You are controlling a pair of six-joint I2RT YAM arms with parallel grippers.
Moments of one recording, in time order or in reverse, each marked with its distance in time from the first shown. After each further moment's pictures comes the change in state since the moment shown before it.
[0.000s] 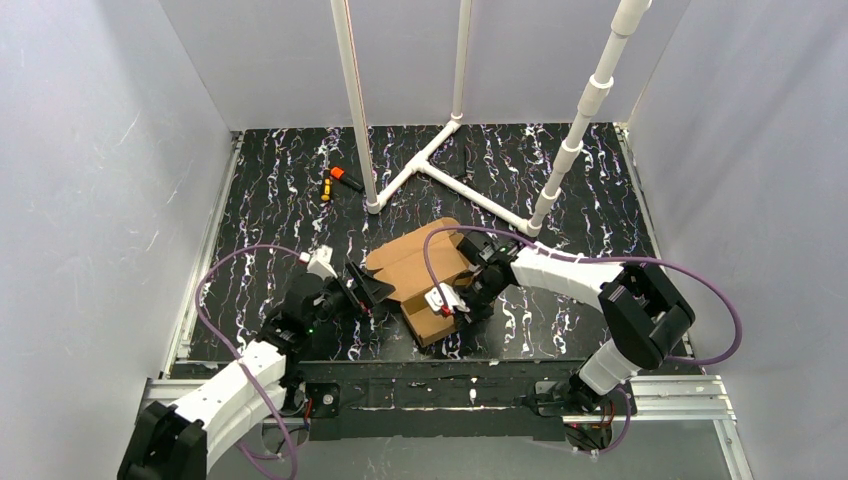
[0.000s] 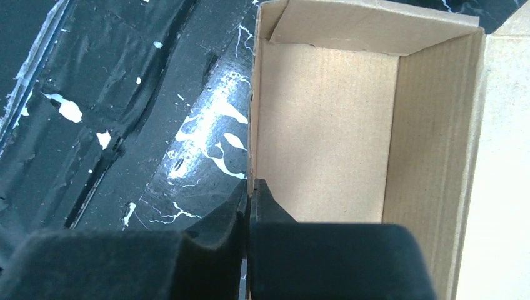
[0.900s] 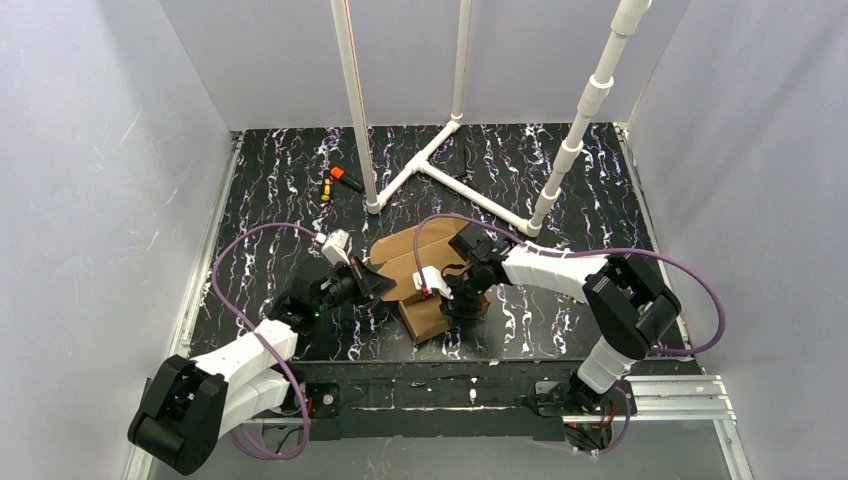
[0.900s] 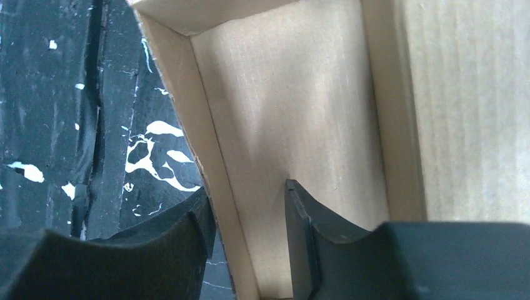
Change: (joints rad) left arm 0.005 0.245 0.072 0.245 0.136 0.120; right arm 0.004 0.071 0.014 0.190 0.096 0.355
